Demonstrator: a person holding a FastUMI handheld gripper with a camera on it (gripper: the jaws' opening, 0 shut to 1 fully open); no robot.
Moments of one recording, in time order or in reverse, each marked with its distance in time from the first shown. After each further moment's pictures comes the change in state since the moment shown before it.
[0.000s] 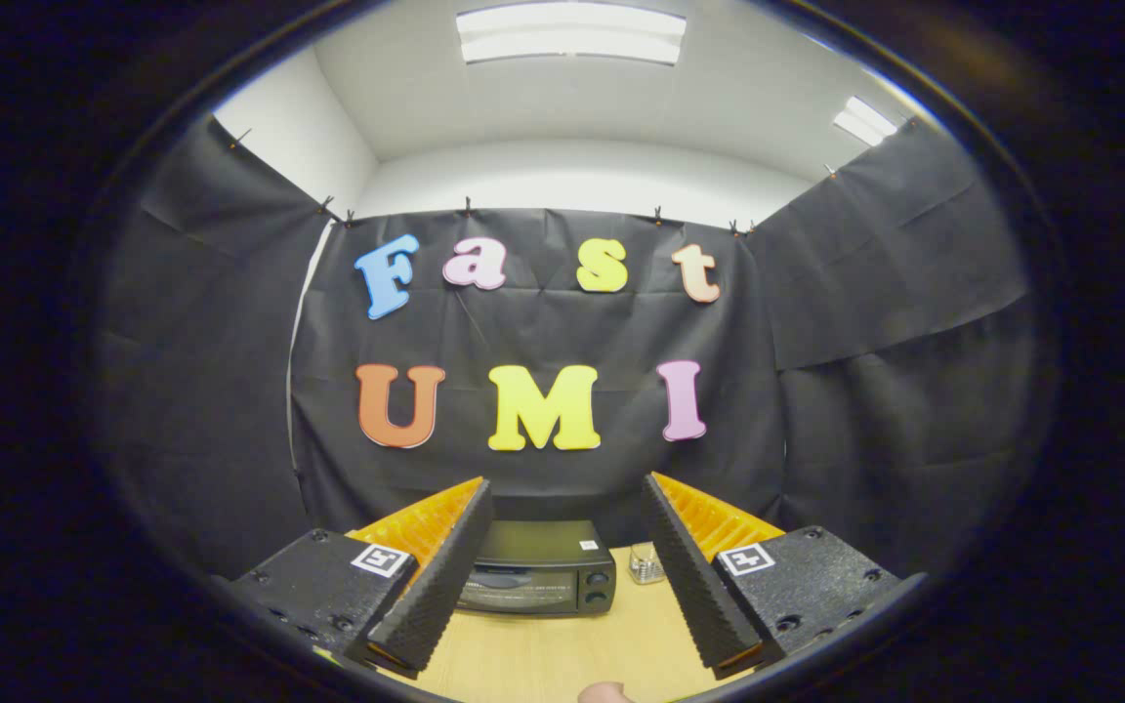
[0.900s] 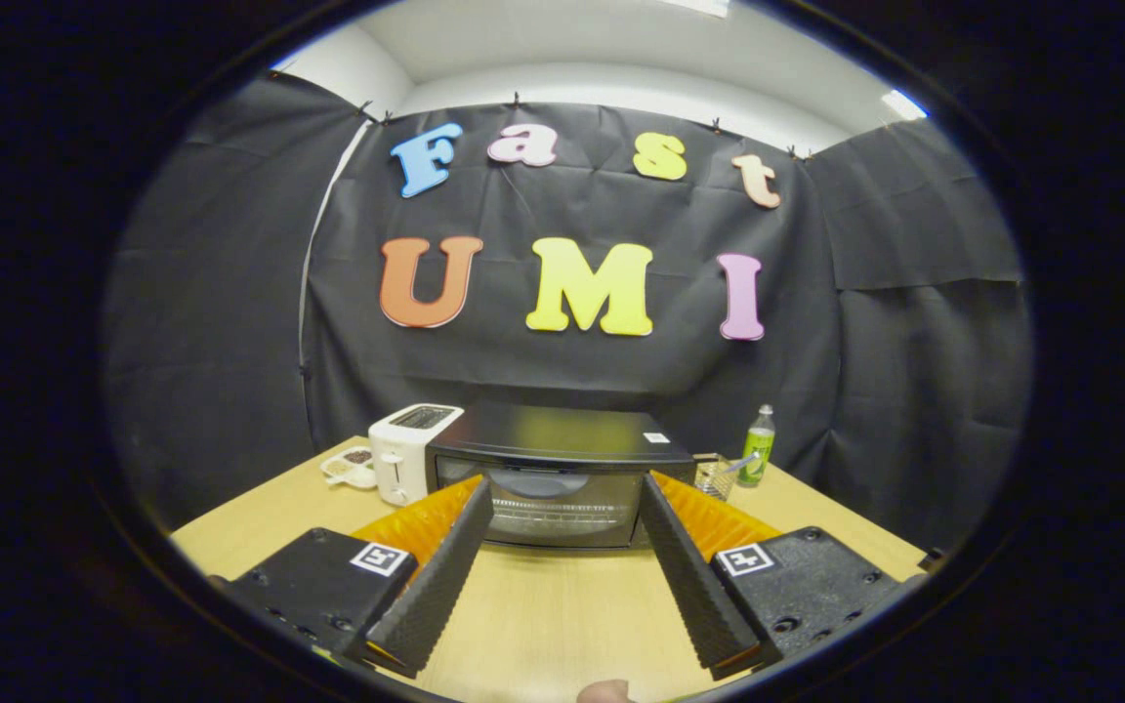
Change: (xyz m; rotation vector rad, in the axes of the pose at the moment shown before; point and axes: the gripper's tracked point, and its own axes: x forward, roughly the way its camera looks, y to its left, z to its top) arm 0.058 0.080 -0.187 -0.064 0.260 0.073
